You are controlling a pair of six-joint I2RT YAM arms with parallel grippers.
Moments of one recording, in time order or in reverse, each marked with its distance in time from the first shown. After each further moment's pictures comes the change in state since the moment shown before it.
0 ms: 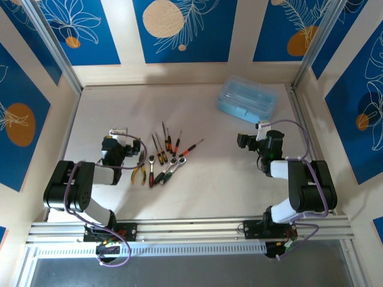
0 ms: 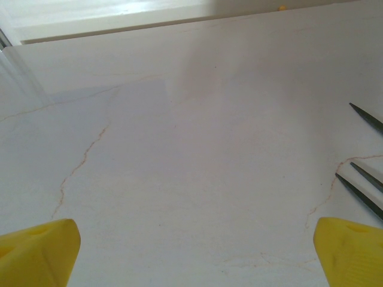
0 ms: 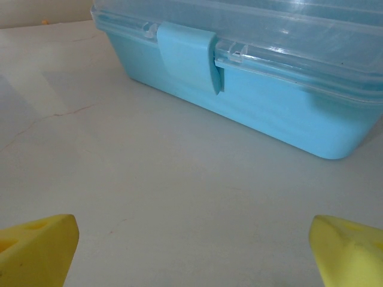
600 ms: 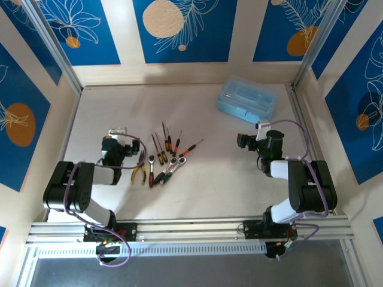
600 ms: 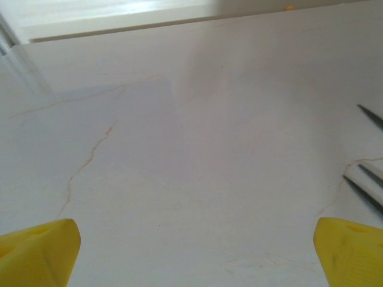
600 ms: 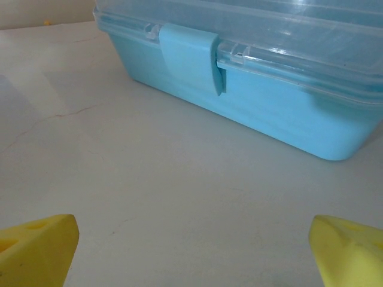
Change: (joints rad) left arm 0.000 -0.031 0.000 -0.034 -0.040 -0.011; right arm 0.005 -0.012 0.004 -0.022 0.006 0.004
